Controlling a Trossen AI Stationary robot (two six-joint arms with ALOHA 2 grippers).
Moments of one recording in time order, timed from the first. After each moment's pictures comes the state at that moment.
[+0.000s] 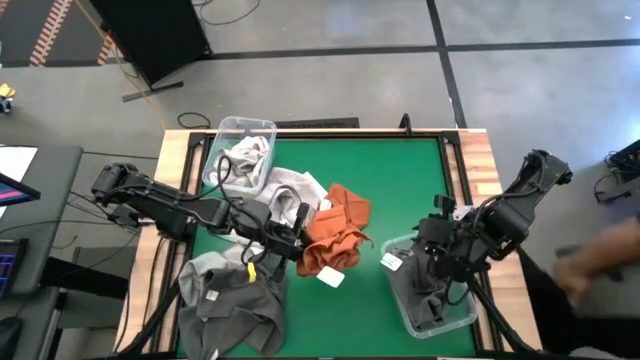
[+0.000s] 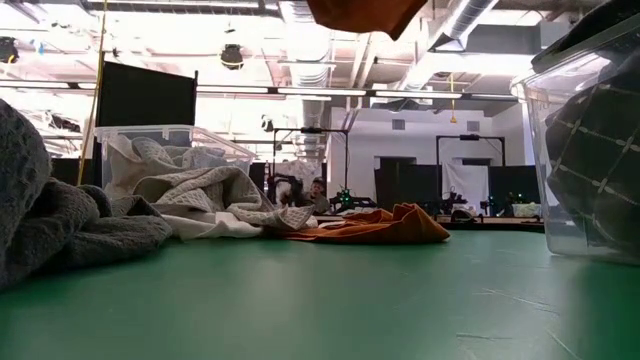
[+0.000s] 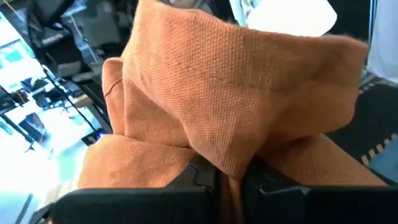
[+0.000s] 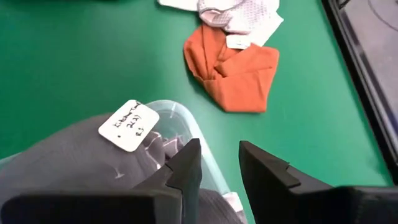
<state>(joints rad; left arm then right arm) -0.25 1.41 1.08 0.24 0.02 0.41 0.72 1.23 1.36 -1.38 0.62 0.75</state>
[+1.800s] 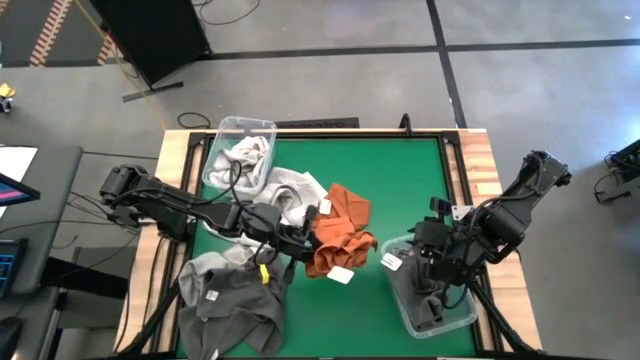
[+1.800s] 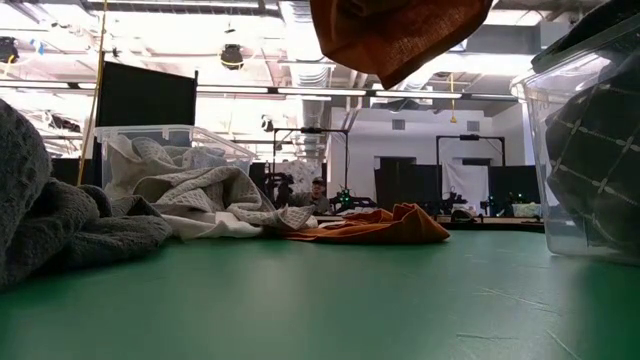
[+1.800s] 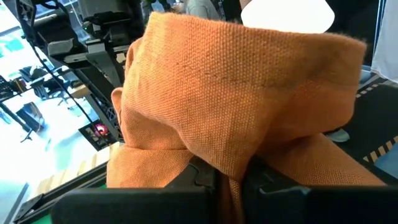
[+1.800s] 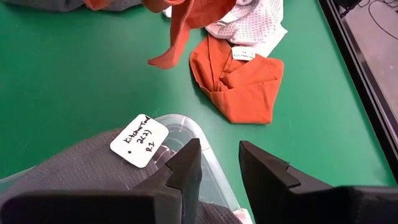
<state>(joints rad) -0.24 1.49 1.08 0.30 0.02 0.38 0.72 1.25 1.36 -1.31 0.64 0.73</state>
